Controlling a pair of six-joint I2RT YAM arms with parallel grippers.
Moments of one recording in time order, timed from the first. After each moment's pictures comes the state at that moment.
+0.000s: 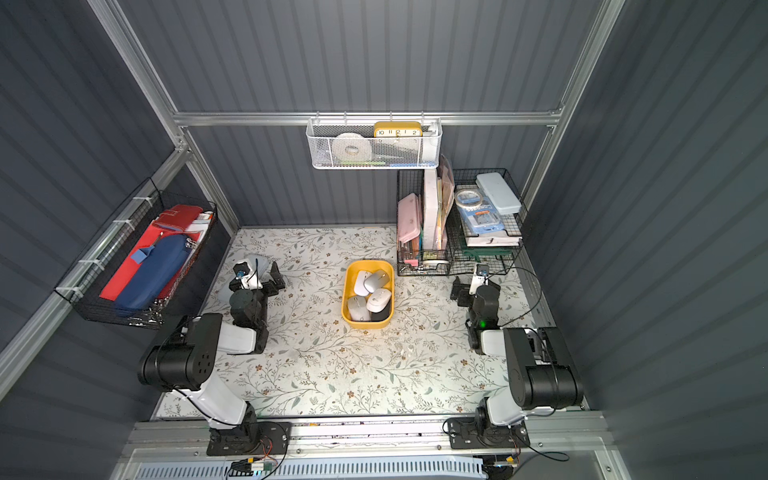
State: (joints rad) left arm -0.03 1.71 0.45 1.29 -0.14 -0.06; right arm 0.00 1.53 0.40 0.85 0.11 0.03
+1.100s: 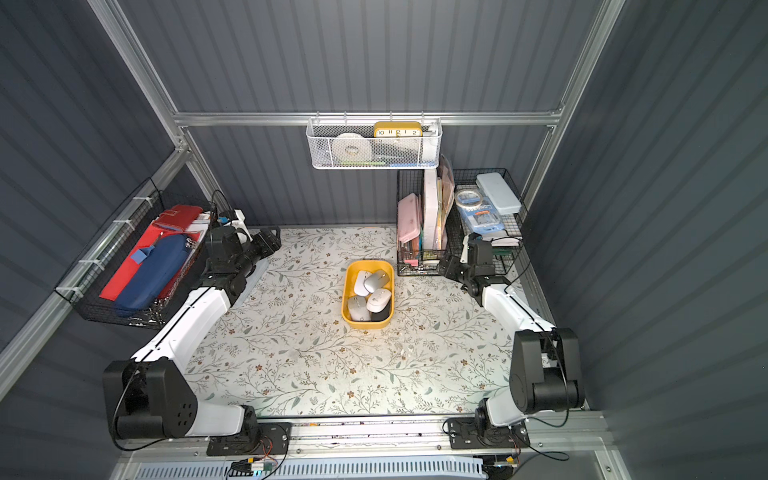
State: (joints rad) left arm -0.05 1.42 1.15 -0.06 0.14 -0.42; right arm 0.06 1.48 0.96 -0.15 -0.18 0.44
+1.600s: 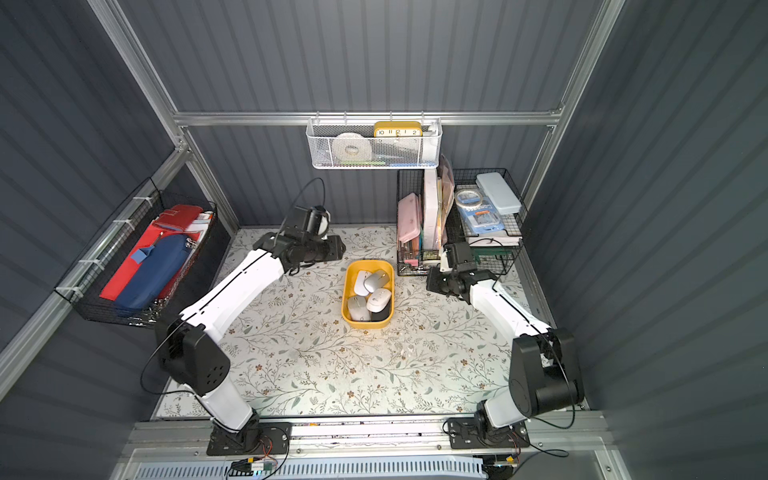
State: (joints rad) left arm -0.51 1.80 1.68 -0.77 0.06 -0.36; right arm 0.23 1.52 1.08 -0.49 -0.20 0.40
